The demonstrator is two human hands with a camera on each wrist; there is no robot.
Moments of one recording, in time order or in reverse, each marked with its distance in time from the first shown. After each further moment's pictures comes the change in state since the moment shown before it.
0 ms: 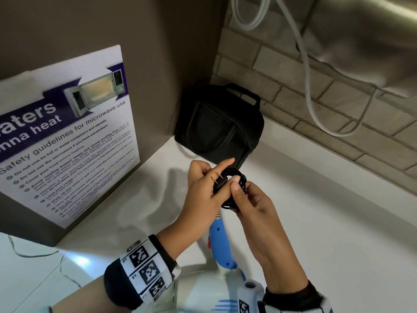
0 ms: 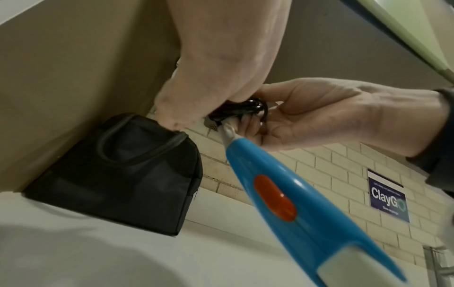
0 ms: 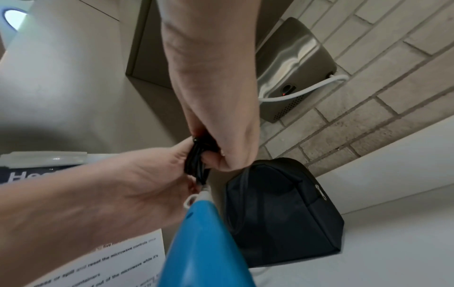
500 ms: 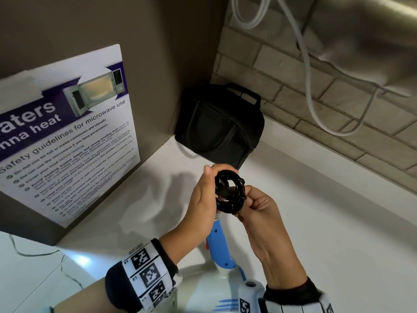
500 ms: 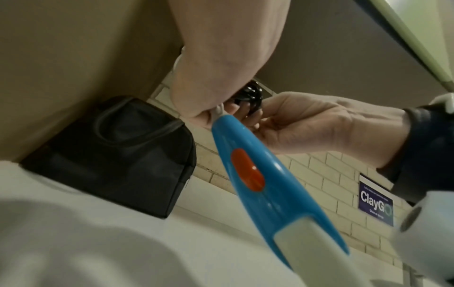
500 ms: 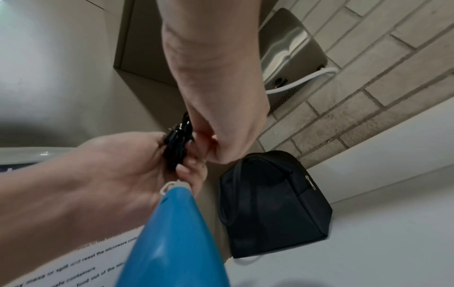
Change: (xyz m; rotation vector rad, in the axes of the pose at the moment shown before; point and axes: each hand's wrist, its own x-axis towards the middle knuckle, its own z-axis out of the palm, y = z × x) left_hand -0.008 0.009 0.004 -0.378 -0.025 -0.072; right_hand 0.004 0.009 -0.008 -0.013 0.068 0.022
